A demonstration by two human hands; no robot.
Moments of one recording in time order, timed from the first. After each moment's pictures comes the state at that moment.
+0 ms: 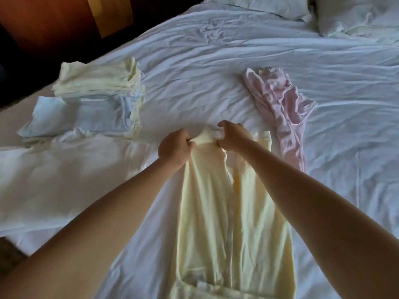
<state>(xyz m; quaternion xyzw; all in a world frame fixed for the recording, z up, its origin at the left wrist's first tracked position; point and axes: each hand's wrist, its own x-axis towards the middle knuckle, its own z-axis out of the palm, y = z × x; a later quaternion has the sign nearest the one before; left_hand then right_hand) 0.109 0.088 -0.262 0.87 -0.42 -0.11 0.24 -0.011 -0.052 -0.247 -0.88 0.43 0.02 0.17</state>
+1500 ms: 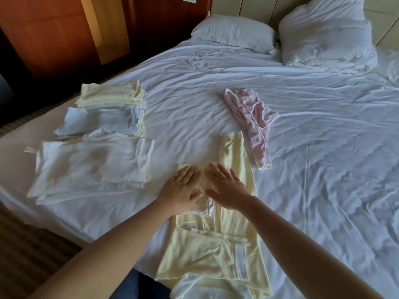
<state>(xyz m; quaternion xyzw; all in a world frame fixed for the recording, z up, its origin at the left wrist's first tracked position) 0.008 0.219 -0.273 0.74 -0.67 -0.06 0.00 -0.150 0.110 -0.244 -0.94 0.30 0.08 0.12</state>
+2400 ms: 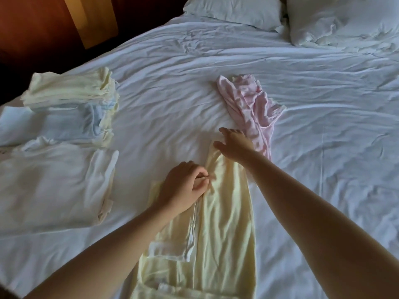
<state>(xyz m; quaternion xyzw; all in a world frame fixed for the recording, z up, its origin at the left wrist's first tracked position) 0.003 0.104 -0.298 0.72 -0.61 -0.03 0.33 -0.092 -0.080 -0.234 -0.89 0.43 -0.01 0.14</state>
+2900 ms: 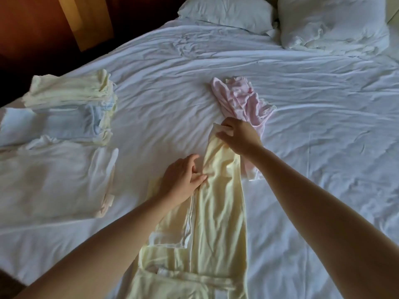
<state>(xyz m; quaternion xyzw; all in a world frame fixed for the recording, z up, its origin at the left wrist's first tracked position) 0.001 0.103 -0.292 0.74 -0.59 -0.06 0.31 -0.123 -0.060 -0.192 -0.88 0.40 -0.19 0.19</state>
